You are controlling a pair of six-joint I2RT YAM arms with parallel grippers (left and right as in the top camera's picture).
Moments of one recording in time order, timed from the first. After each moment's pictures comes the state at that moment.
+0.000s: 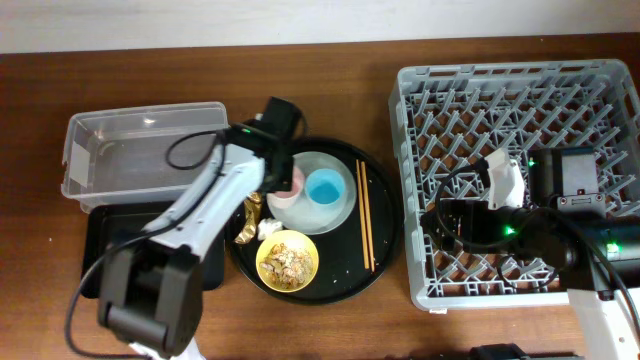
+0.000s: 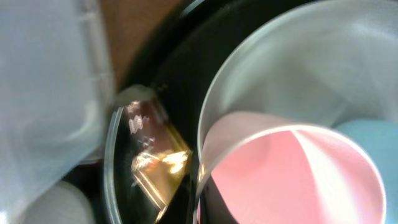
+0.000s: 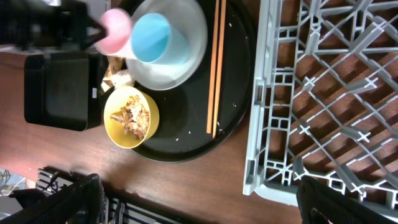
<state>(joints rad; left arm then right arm) -0.40 1.86 1.43 -0.93 -0.18 -0.30 0.05 1.08 1.31 -1.34 -0.42 0.16</state>
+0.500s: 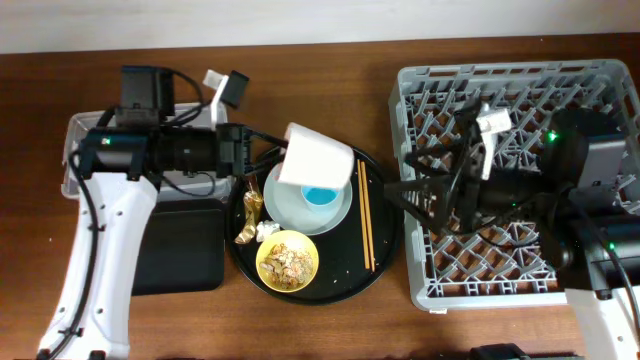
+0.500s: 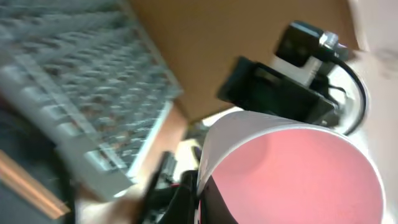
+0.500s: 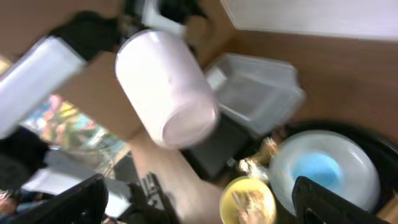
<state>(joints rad) -0.08 1.52 1.52 -0.99 1.41 -0.04 0.08 1.08 1.31 -0.77 -1.08 0.11</state>
